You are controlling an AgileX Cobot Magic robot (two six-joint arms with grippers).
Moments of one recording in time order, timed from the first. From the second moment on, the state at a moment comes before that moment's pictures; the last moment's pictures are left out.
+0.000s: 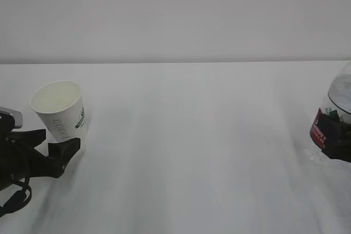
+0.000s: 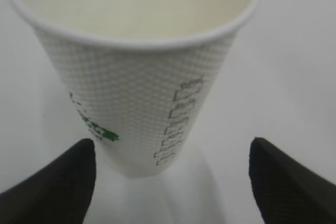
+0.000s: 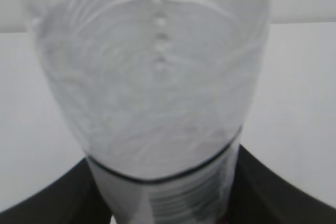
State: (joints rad) left arm -0.19 1.95 -0.30 0.20 -1.15 -0.10; right arm -0.02 1.66 -0.17 -0.15 -1.08 0.09
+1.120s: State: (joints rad) left arm -0.19 2.08 -0.44 0.16 -1.15 -0.11; right arm -0.02 1.66 -0.17 -0.16 -1.08 0.08
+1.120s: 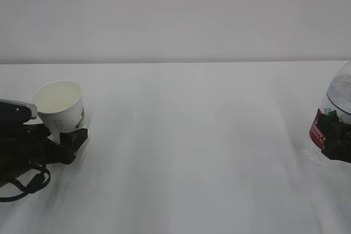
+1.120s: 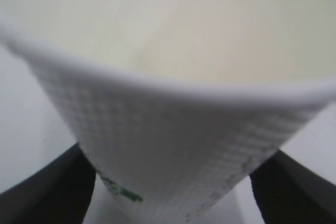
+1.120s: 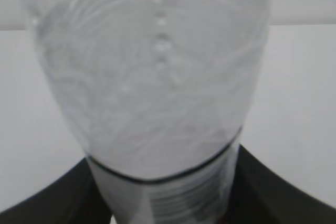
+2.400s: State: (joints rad) left arm -0.19 2.09 -0.52 0.16 -1.16 -0.11; right arm -0.02 1.66 -0.17 -0.16 -1.08 0.08
